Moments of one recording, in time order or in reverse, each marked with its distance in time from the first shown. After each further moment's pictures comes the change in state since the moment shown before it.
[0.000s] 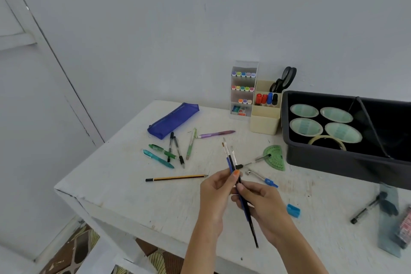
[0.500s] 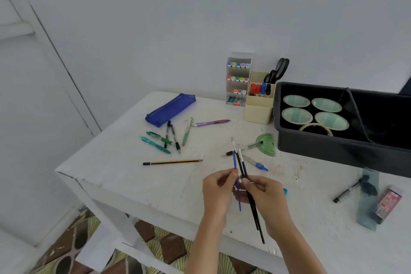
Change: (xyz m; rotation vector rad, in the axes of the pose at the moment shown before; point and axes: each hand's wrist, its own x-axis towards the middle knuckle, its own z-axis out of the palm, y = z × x) left_hand -0.018 -0.030 0.016 0.134 0.128 0.034; right_hand -0.025 0.012 -0.019 -0.153 0.154 -0.094
